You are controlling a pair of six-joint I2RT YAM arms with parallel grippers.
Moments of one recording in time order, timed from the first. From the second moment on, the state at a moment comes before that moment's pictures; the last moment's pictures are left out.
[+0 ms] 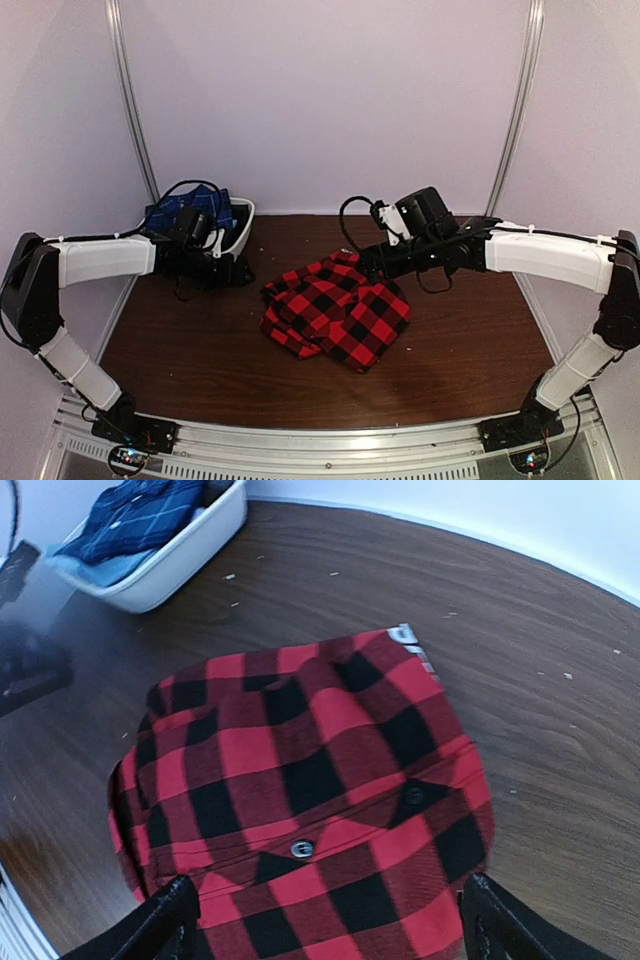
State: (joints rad) left arm -0.44 1.57 1.02 -0.32 0.15 -0.42; right arm 0.70 1.54 1.20 -0.37 0.04 0.29
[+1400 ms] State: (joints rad) left arm -0.75 1.73 0.85 -0.04 0.14 -0.86; right arm 1.02 2.08 1.45 -0.41 0.28 0.28
